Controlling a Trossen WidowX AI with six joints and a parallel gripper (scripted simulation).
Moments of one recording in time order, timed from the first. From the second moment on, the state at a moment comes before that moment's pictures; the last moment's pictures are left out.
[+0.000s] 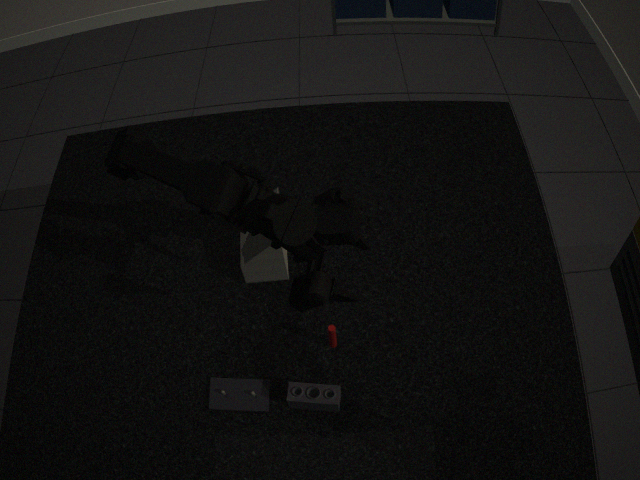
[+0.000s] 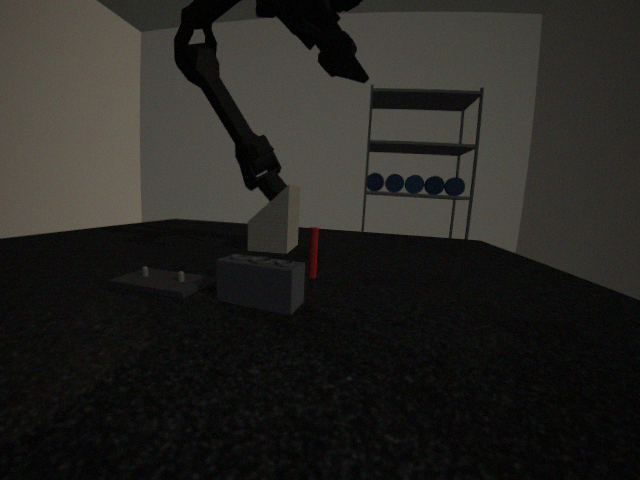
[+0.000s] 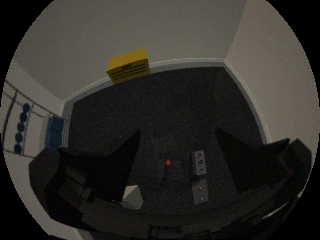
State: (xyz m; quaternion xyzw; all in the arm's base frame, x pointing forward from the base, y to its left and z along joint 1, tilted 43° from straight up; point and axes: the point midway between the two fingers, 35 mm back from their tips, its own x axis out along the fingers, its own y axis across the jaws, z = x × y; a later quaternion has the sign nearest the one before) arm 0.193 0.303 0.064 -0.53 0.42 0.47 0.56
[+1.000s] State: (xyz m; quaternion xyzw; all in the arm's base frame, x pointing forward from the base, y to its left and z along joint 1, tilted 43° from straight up) arm 0.337 0.122 -0.041 -0.69 0.60 0.25 0.32
